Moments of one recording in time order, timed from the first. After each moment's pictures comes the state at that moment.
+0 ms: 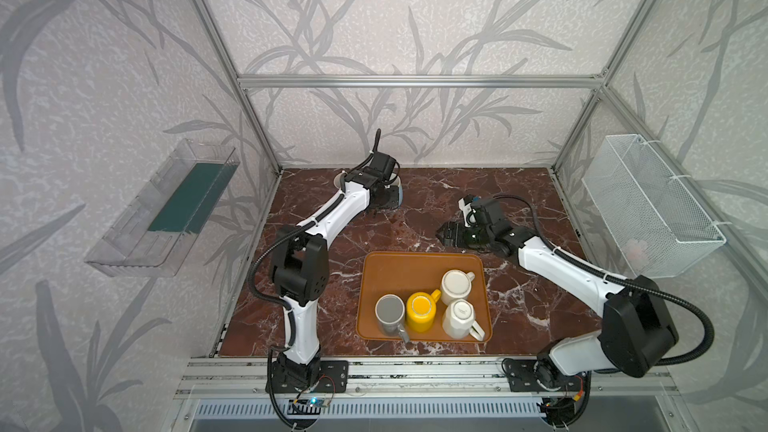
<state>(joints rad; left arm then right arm) -0.41 1.99 1.77 -0.78 -0.06 -0.32 0.52 1.45 0.99 -0.32 -0.19 0.58</state>
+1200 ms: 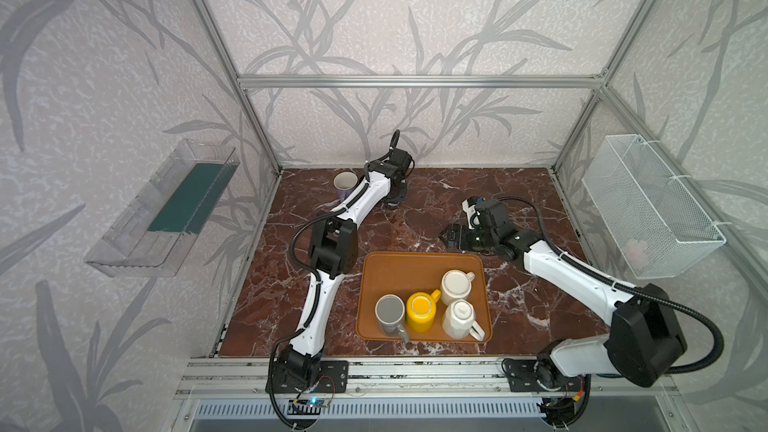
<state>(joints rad) -0.43 2.38 2.24 -1.00 -0.22 -0.29 0.51 1.40 0.97 -0.34 -0.18 0.57</state>
